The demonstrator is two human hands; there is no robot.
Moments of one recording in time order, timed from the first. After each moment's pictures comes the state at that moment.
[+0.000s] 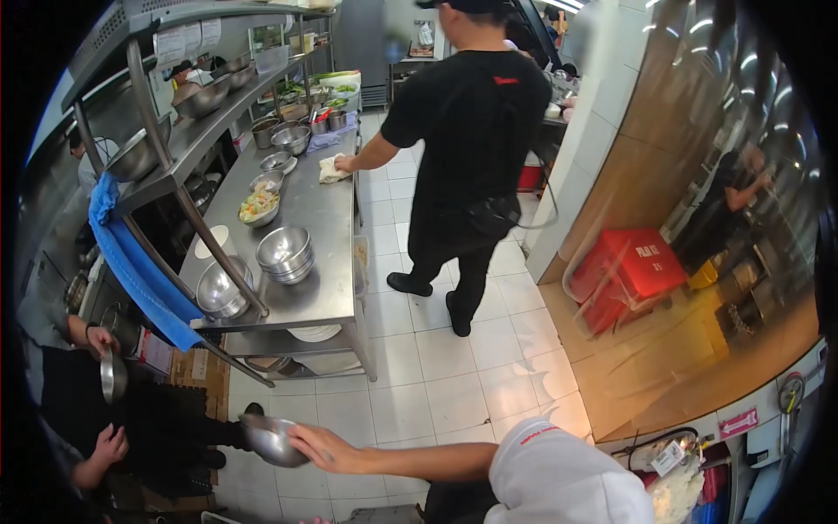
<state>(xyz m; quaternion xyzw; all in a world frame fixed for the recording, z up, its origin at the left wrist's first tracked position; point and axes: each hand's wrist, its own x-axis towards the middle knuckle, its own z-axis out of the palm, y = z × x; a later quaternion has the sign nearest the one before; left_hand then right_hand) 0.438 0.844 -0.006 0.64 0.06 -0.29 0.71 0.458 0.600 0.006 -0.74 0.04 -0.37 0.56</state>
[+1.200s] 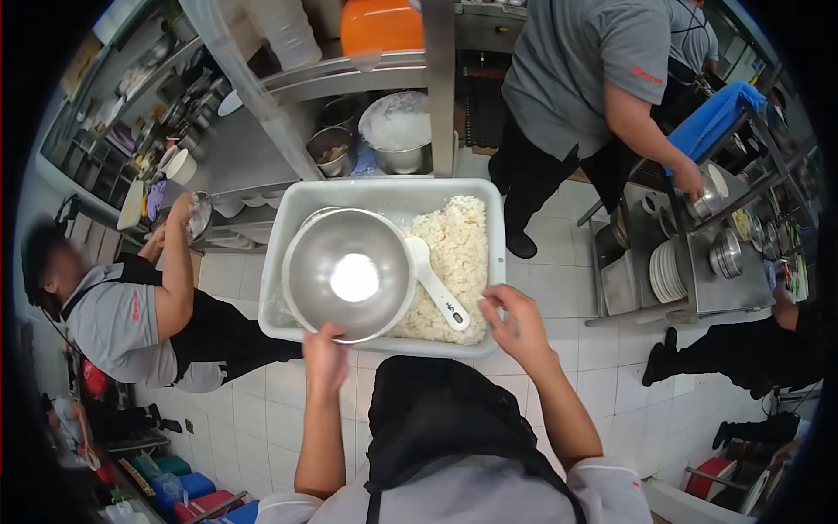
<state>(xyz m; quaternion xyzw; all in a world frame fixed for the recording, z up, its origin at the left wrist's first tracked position) 0.143 1.105 0.017 0.44 0.37 0.25 0.78 0.292 0.860 0.035 -0.82 -0.28 0.00 0.50</state>
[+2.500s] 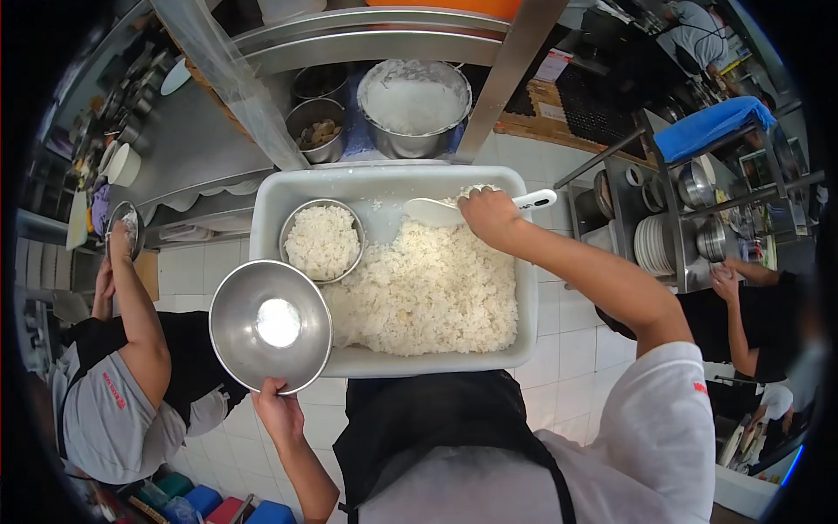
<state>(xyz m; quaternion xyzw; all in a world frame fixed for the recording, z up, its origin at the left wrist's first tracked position) 0.092 1.226 0.006 0.35 0.48 0.31 0.74 0.445 1.025 0.001 -0.88 -0.45 0.09 -0.14</state>
